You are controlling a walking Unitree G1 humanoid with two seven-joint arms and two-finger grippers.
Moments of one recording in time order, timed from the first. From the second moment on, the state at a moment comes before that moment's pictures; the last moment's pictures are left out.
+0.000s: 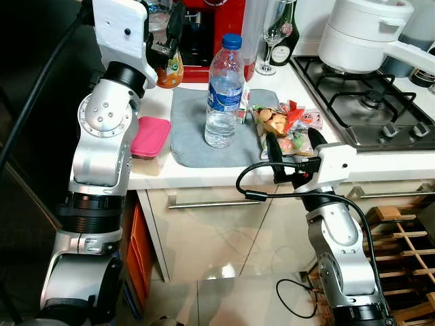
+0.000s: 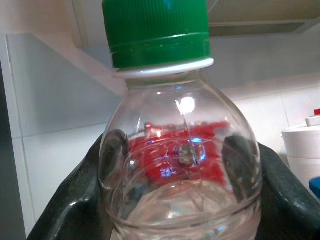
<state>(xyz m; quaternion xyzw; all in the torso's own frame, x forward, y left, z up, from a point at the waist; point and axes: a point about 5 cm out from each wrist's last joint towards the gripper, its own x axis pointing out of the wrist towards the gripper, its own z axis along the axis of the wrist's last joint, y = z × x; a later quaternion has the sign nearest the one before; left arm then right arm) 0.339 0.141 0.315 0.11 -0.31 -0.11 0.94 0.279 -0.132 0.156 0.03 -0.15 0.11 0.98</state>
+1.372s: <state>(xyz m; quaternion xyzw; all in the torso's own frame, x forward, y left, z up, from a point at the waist) 0.329 0.143 0.283 0.10 -0.28 -0.11 0.95 0.276 -0.133 0.136 0.03 -0.12 0.11 0.99</state>
